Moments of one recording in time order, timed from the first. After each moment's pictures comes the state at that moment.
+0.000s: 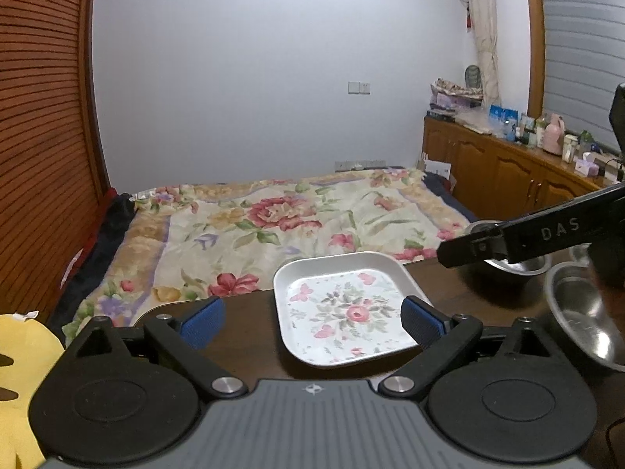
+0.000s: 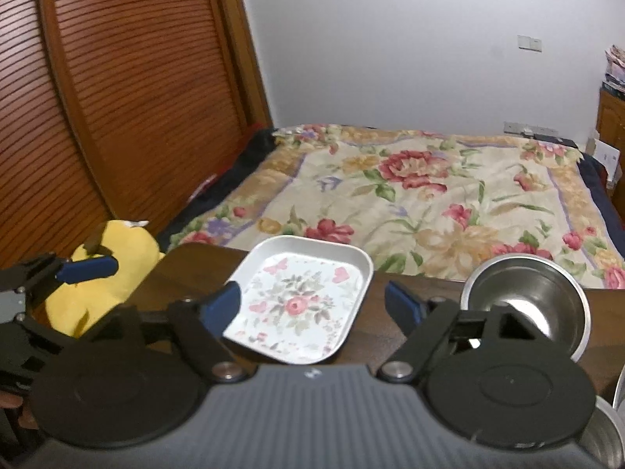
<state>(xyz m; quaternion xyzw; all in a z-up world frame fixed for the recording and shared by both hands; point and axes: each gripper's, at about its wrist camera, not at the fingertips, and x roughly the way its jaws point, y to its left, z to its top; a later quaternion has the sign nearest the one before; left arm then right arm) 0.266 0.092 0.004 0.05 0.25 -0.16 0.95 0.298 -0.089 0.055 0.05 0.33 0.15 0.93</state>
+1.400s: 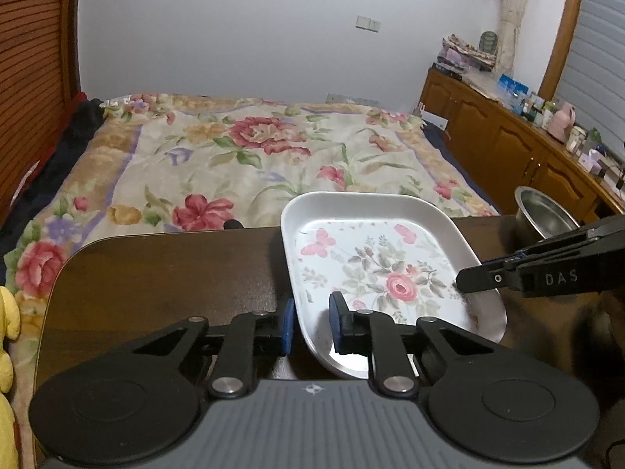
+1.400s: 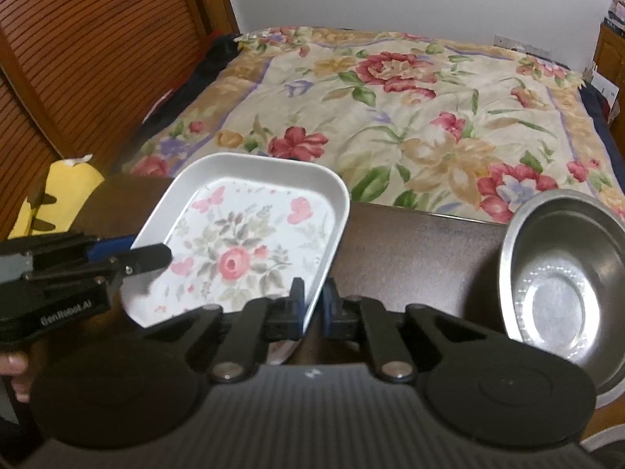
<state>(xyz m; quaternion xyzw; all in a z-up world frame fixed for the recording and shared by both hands) 0.354 0.105 -0.053 -0.01 0.37 -0.19 0.91 0.368 -0.076 -0.004 0.03 0.47 0.13 0.87</state>
